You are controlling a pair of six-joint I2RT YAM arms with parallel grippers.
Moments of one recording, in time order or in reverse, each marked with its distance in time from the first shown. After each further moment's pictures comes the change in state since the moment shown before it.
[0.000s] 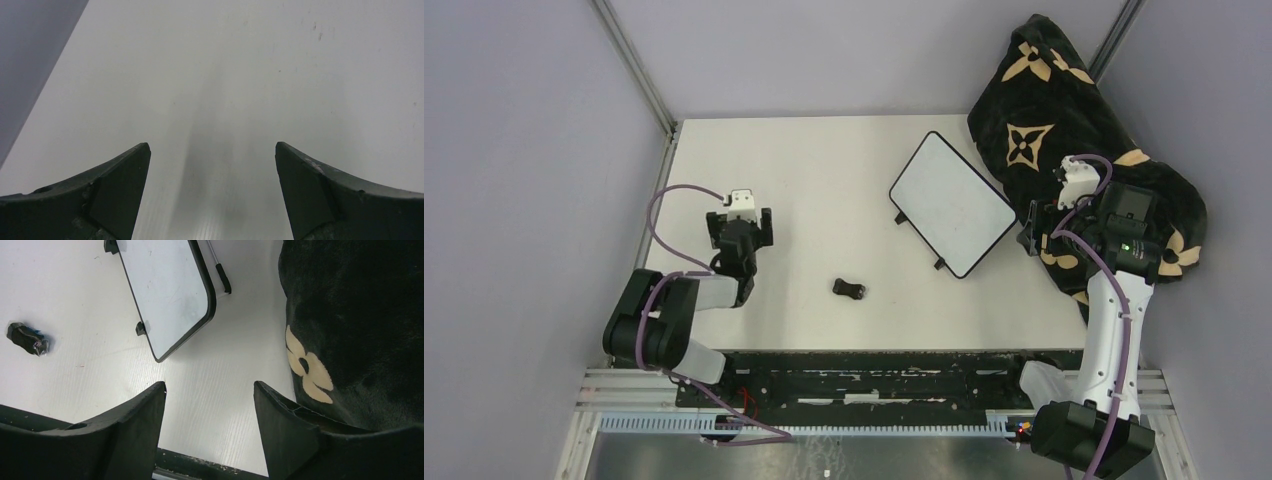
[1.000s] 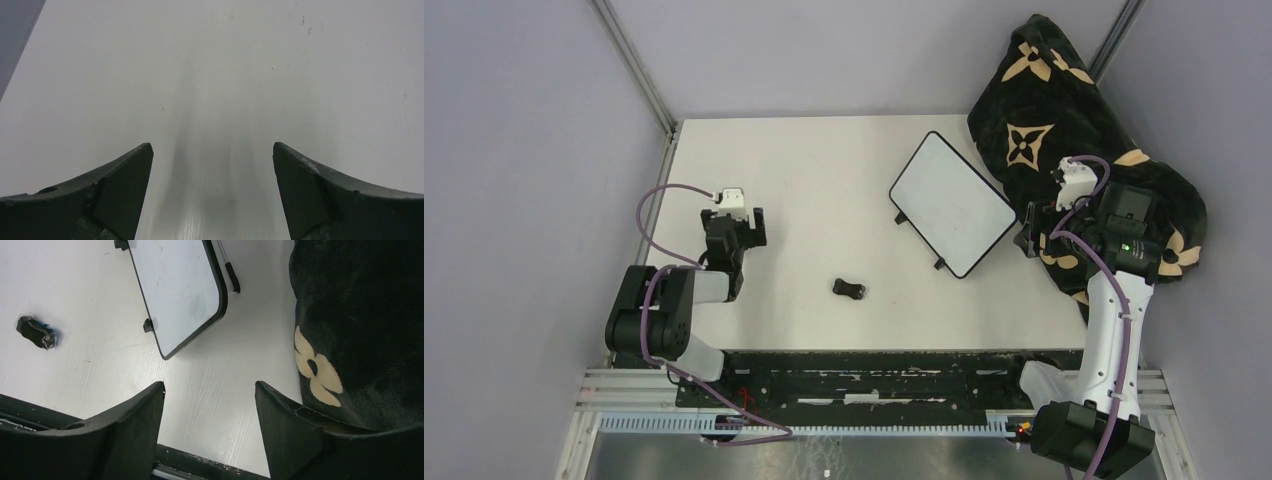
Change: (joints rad) left arm 0.138 0.053 -0.002 0.027 0.258 -0.003; right arm 0.000 0.002 0.000 -0.017 -0.032 -0.015
